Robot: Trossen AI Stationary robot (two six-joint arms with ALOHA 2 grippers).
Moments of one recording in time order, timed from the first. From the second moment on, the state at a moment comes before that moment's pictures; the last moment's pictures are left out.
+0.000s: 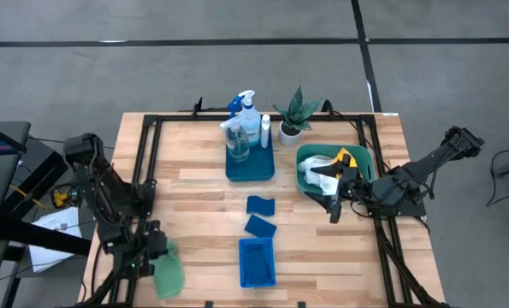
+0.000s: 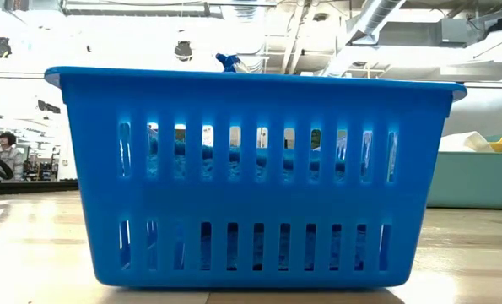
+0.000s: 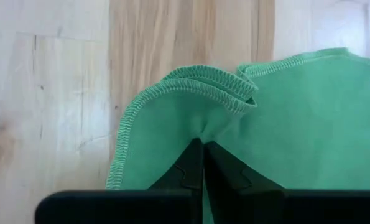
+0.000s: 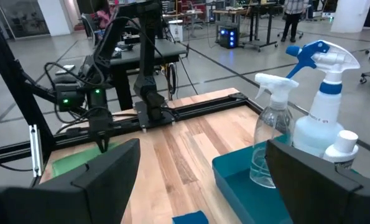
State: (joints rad) left arm -1.31 1.34 0.45 -0.44 -0.47 -1.34; right arm 0.56 0.95 0.86 -0.13 0.84 0.26
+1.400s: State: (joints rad) left arm -1.48 1.17 0.15 -0.03 -0.72 -1.16; right arm 0.56 0.96 0.86 -0.14 0.85 0.29
